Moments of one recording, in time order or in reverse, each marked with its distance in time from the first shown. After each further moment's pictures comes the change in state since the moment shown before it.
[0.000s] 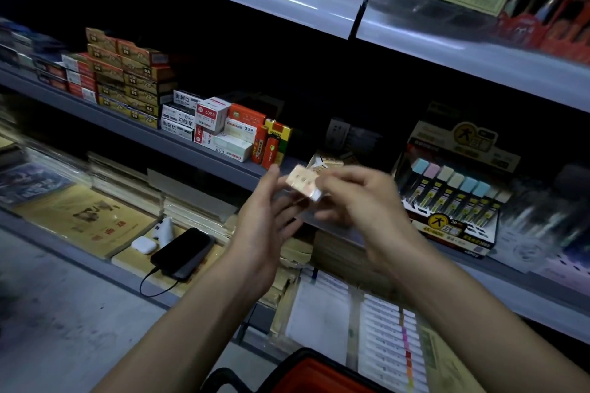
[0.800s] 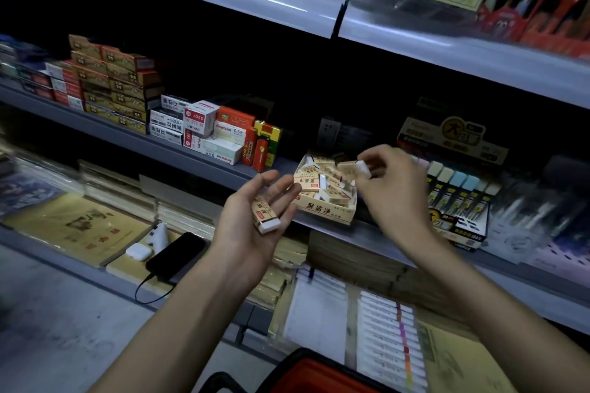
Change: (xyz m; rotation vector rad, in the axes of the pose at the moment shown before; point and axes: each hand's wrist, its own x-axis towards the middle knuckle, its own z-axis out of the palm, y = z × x) left_hand 0.000 0.014 0.005 -0.391 0.025 -0.109; right_hand 0.043 0.017 -0.059 -0.798 0.328 -0.541
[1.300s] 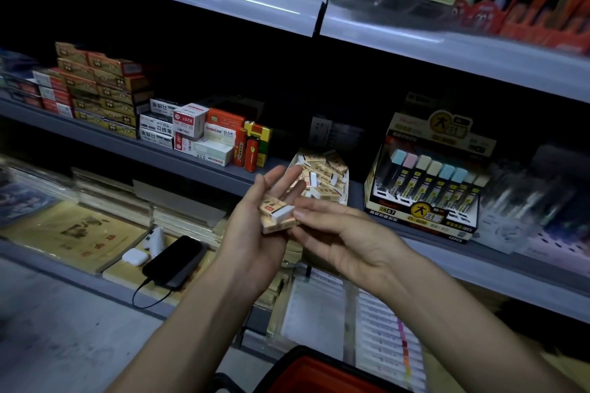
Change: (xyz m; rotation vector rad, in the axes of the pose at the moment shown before) left_hand 0.003 -0.020 0.007 -0.001 -0.164 0.001; right_hand -0.056 -0.043 0.001 1.295 -0.564 0.901
